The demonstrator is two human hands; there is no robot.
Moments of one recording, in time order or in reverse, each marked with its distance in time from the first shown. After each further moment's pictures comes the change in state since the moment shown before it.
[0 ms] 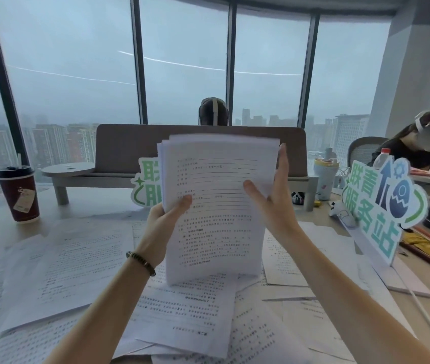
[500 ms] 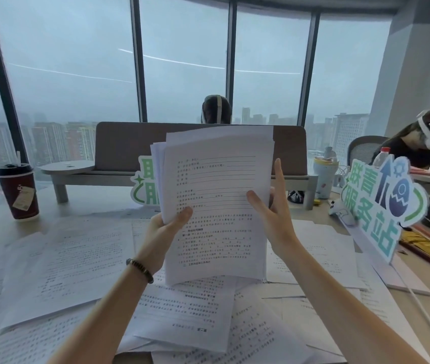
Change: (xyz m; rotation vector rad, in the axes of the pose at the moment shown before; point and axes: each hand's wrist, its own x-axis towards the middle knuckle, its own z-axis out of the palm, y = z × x) left_hand -0.008 -0.019 -0.010 0.068 -0.015 -0.029; right_hand -0.017 0.024 0.002 0.160 0.004 0.208
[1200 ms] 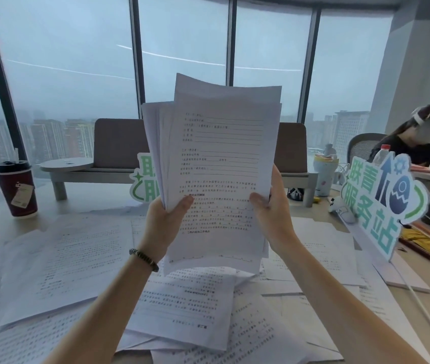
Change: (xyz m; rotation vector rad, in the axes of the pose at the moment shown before) left_hand 0.014 0.010 0.012 0.144 0.172 0.173; right_hand 0.001 -0.003 0.006 -0.211 0.035 -0.064
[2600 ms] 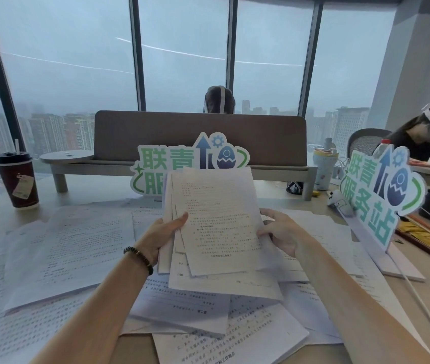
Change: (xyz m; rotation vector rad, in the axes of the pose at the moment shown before) left_hand 0.000 -0.057 -0.026 -0.183 -0.235 -0.569; right_hand -0.002 0.071 -0.037 0.132 -0.309 0.777
